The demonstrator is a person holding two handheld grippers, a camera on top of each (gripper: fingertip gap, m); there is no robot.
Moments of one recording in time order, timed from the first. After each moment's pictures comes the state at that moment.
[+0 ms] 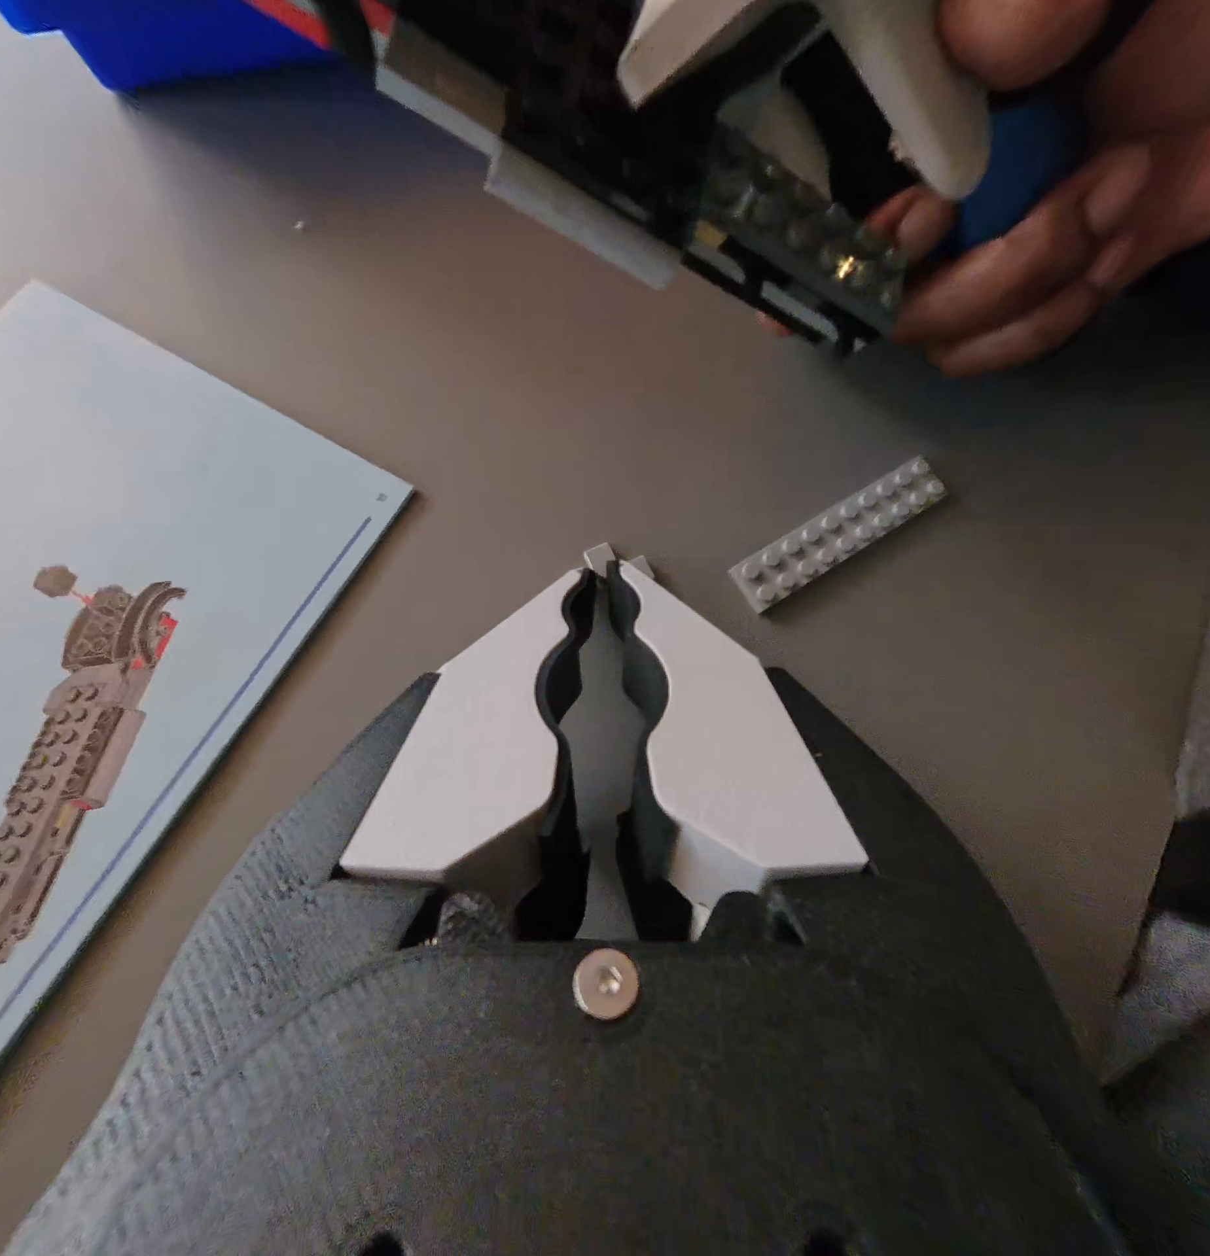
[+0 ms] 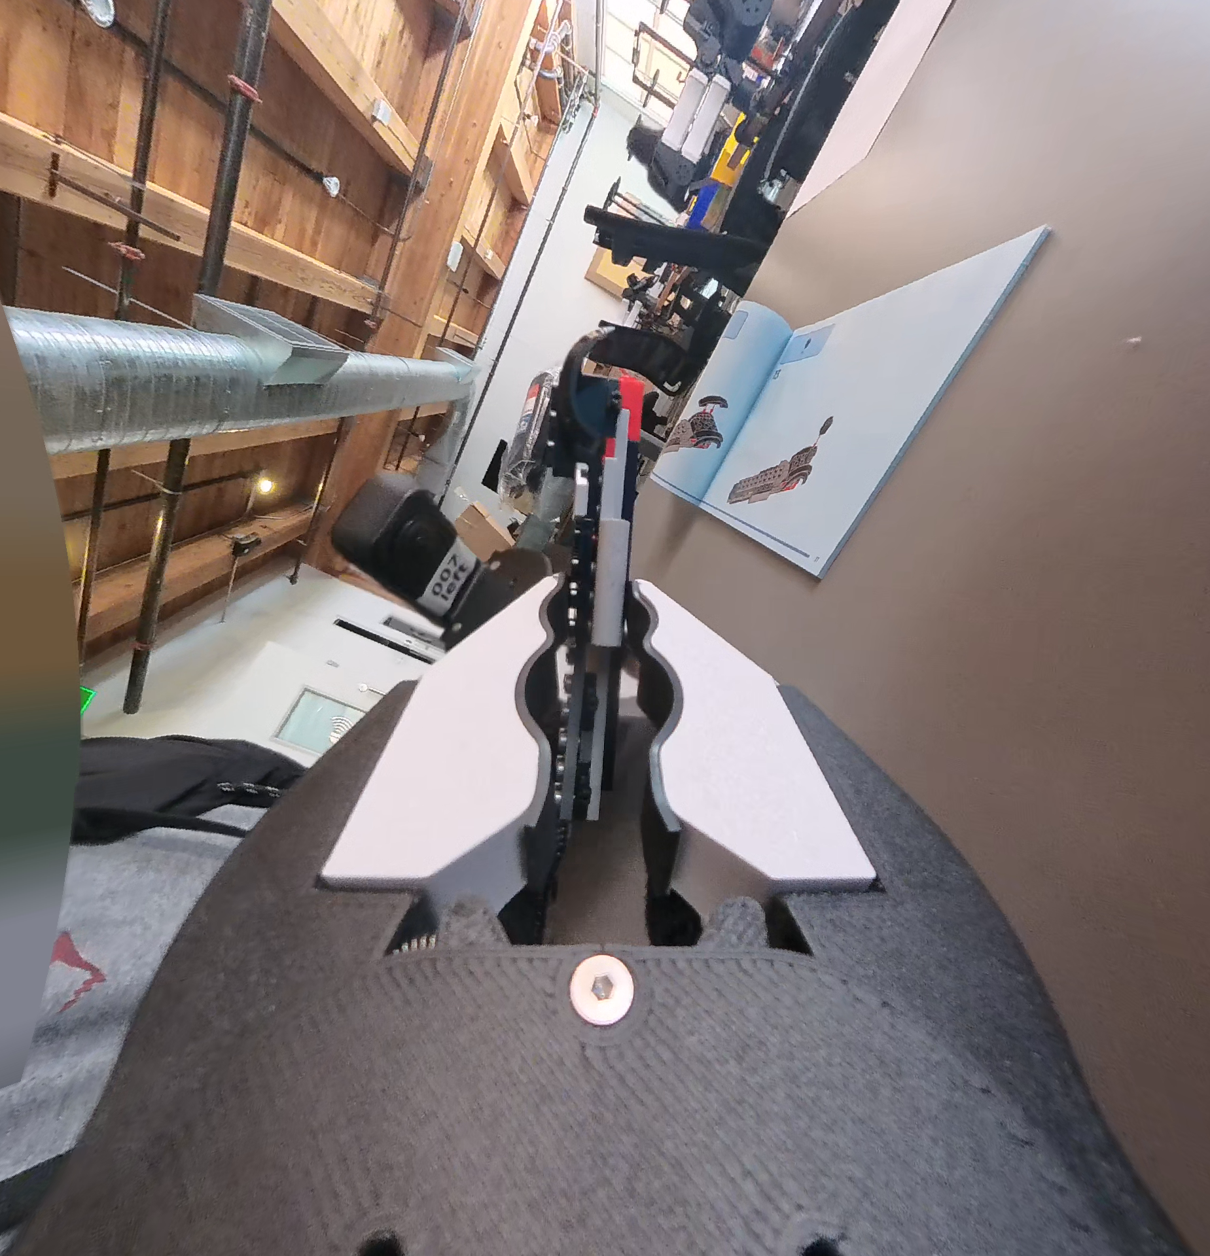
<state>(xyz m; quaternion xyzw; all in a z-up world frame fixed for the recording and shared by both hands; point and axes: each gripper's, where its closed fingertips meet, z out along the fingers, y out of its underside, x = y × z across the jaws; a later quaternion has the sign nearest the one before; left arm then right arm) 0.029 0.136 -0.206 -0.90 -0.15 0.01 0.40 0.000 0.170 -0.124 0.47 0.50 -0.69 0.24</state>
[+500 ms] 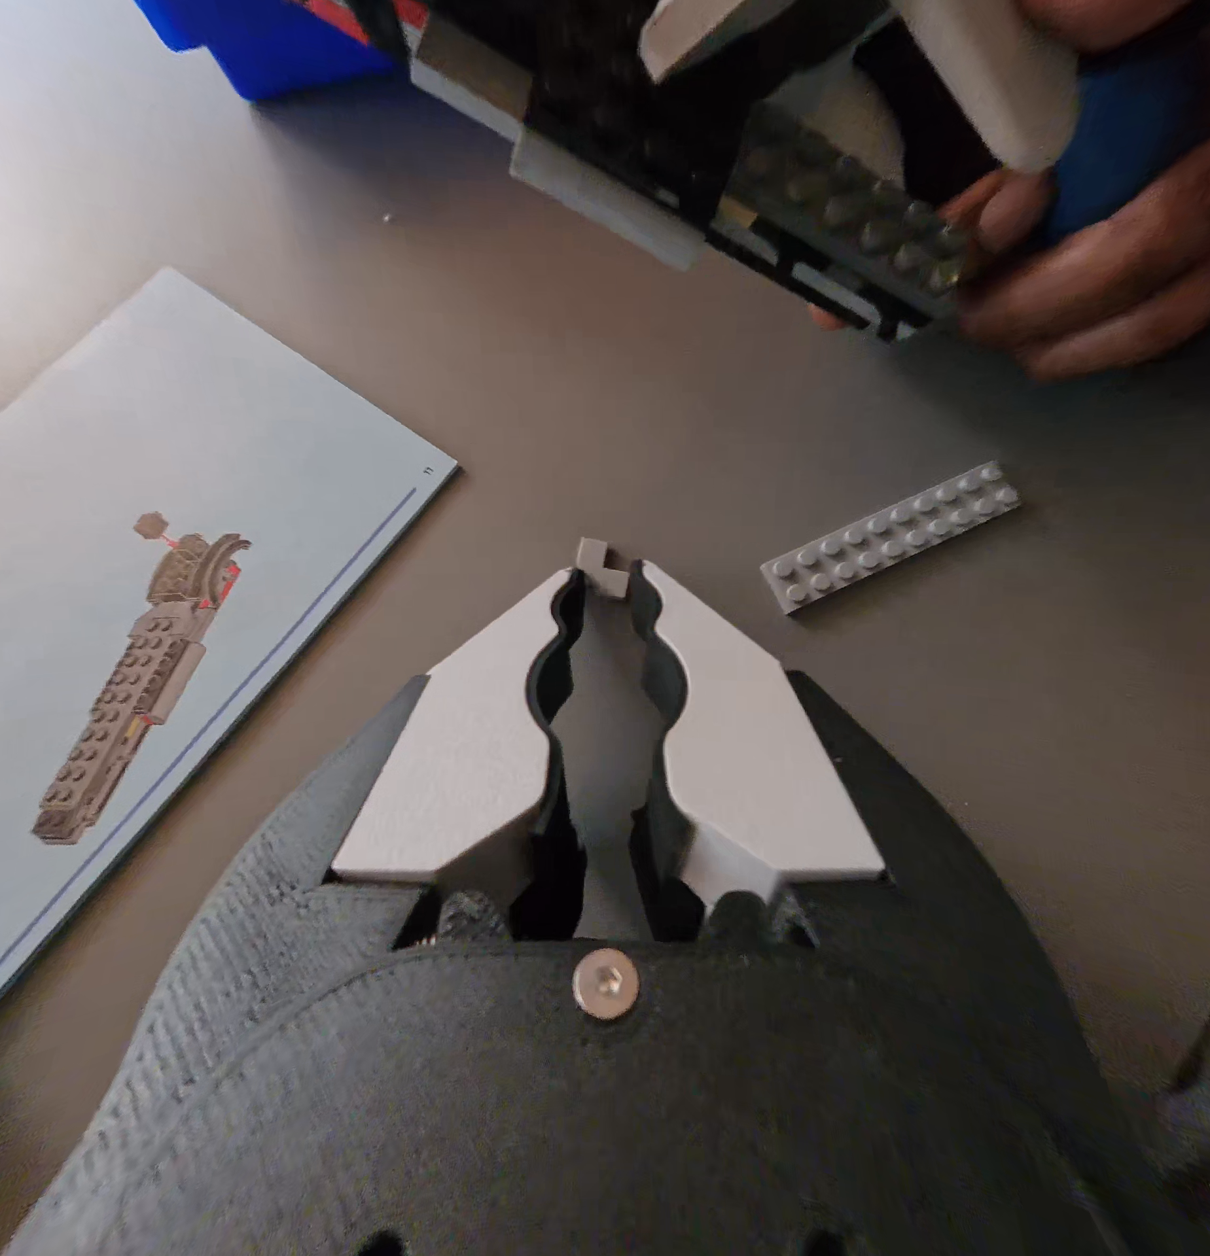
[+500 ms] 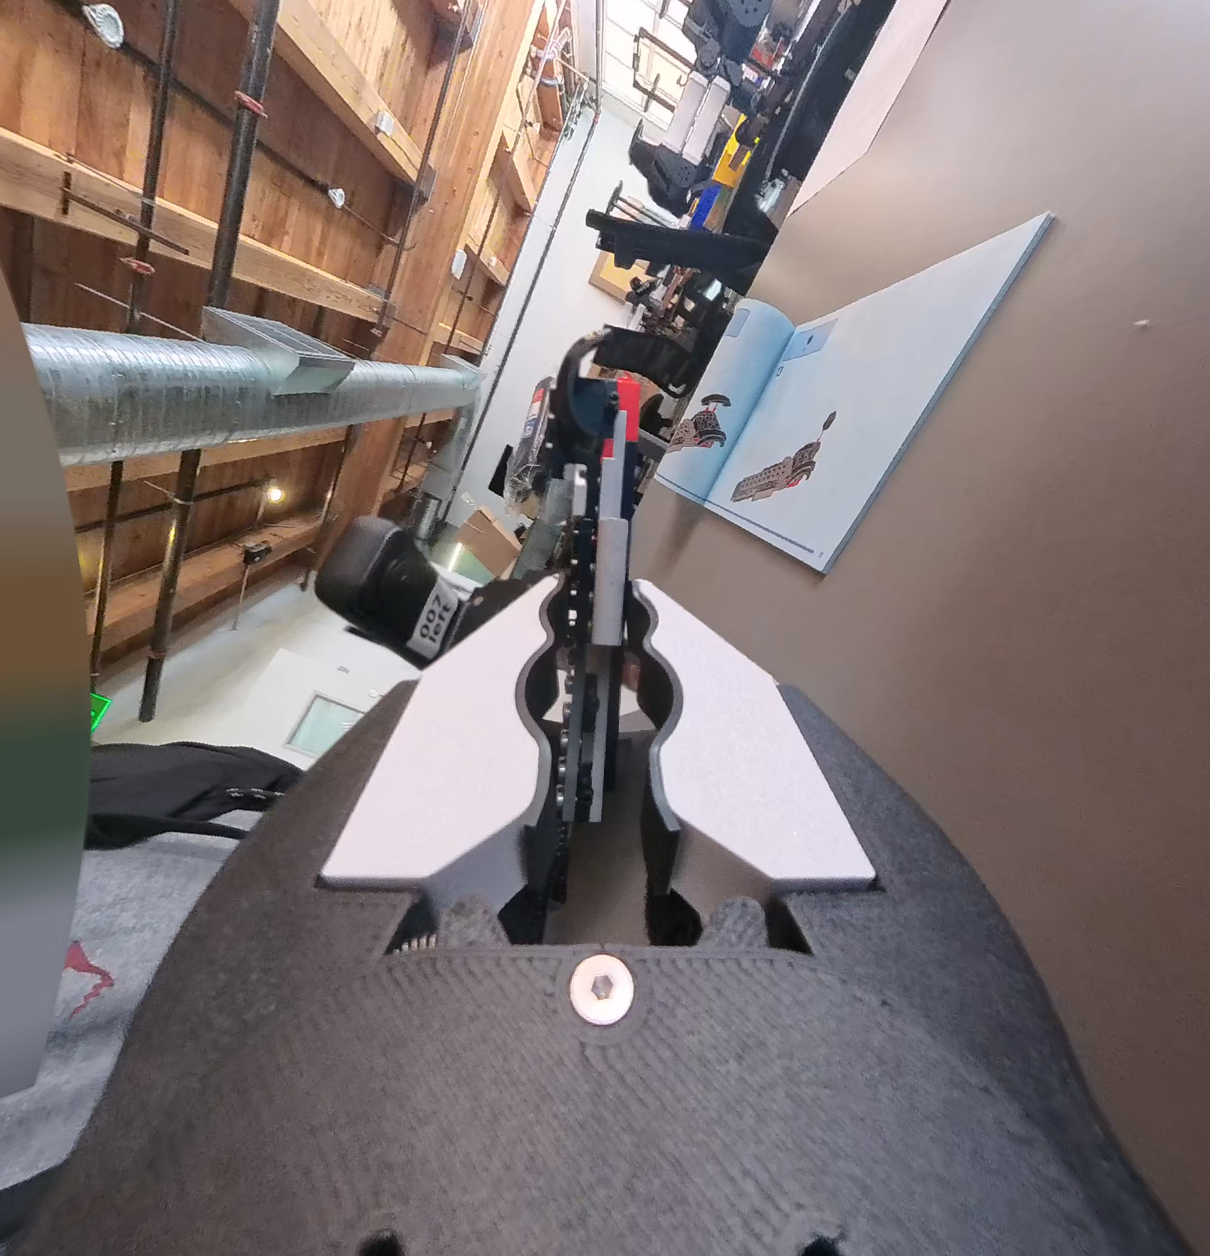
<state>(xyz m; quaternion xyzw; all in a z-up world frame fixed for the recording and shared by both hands) 0.023 0.129 -0.207 -0.90 -0.19 0.09 0.39 0.001 0.170 -0.124 0.48 0.49 -0.69 0.24</state>
